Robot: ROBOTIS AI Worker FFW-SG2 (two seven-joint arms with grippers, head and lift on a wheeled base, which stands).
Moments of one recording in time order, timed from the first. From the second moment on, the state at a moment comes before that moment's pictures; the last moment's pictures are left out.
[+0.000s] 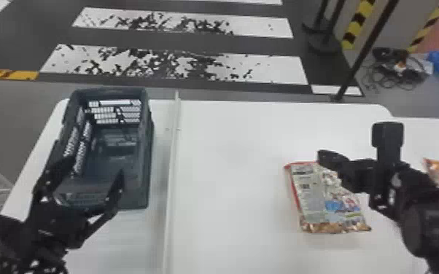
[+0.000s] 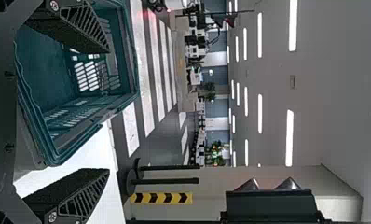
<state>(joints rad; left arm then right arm) 0.63 0.13 0.10 -1.94 0.09 -0.26 -0.28 0.13 -0.22 -0.17 -1.81 -0.06 0.75 0.43</state>
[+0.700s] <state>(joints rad) 0.63 0.13 0.10 -1.94 0.09 -0.25 -0.28 0.10 -0.24 -0.20 -1.62 -0.03 0.70 0.40</state>
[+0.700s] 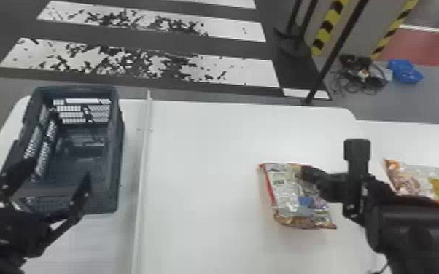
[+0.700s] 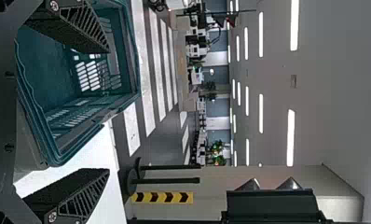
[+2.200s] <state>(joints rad) 0.63 0.13 0.10 -1.93 0.10 -0.26 -0.28 0.31 -0.24 -0.35 -1.81 -0.07 0.73 0.38</state>
